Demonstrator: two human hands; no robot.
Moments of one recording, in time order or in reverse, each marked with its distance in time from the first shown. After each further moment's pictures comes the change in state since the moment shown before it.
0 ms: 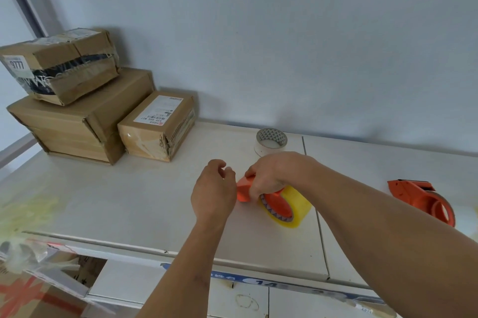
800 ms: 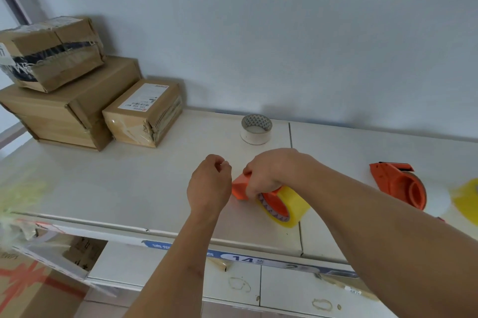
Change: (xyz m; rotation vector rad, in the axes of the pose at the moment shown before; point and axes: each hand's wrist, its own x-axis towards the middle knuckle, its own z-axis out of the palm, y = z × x) left_hand -0.029 0.004 0.021 0.056 -0.035 0.043; right_hand -0.024 0.025 0.035 -0.045 0.030 0.008
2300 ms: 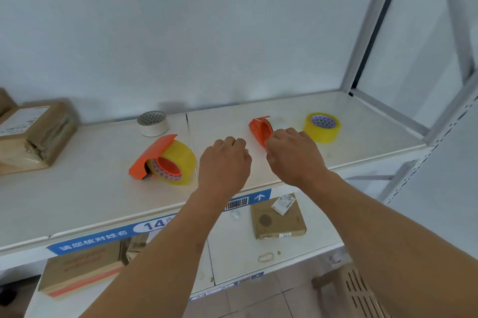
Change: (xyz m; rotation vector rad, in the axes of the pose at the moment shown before) left_hand -0.176 0.117 0.072 0.439 -0.021 1.030; right_hand -0.180 0.129 0.193 0.084 0.953 0.453
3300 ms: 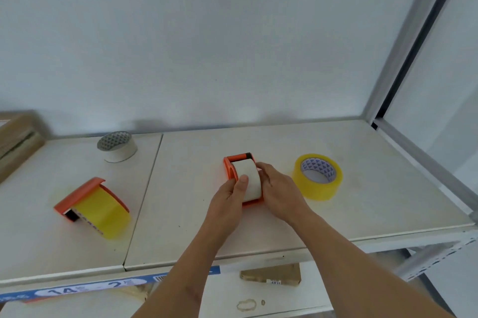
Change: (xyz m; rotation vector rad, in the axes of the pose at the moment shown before) left_hand 0.085 0.092 0.108 -1.122 -0.270 -0.780; right_hand 0.081 0.125 0.116 0.990 -0.273 0.252
